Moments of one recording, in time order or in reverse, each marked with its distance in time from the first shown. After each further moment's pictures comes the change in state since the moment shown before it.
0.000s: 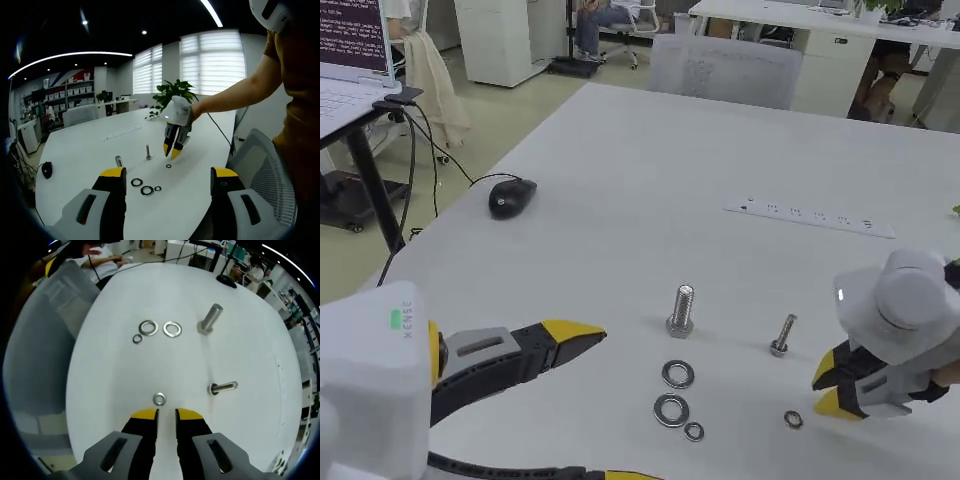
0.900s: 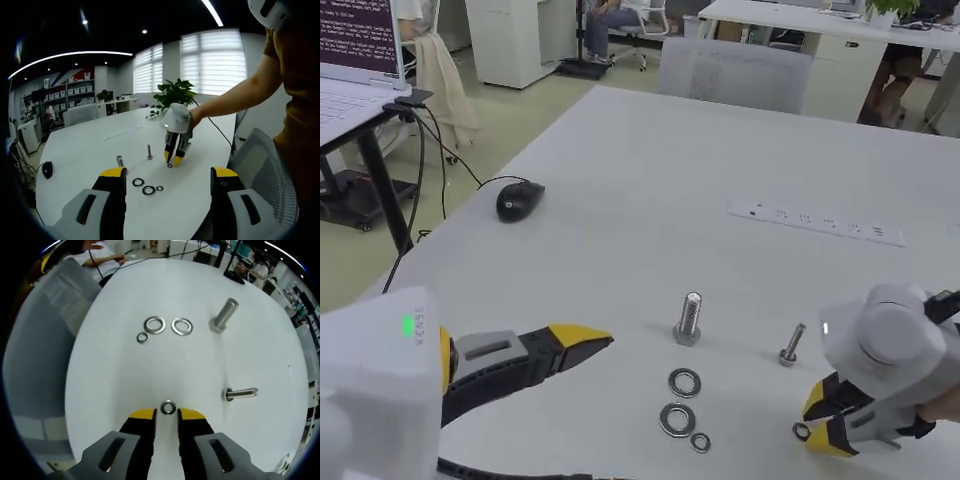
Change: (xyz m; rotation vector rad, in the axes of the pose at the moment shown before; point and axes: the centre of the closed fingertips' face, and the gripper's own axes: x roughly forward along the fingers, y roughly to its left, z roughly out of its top) left arm 0.000 0.009 -0.003 -0.003 0.006 0.004; right arm 0.023 0.009 0.003 0.005 0.014 0.054
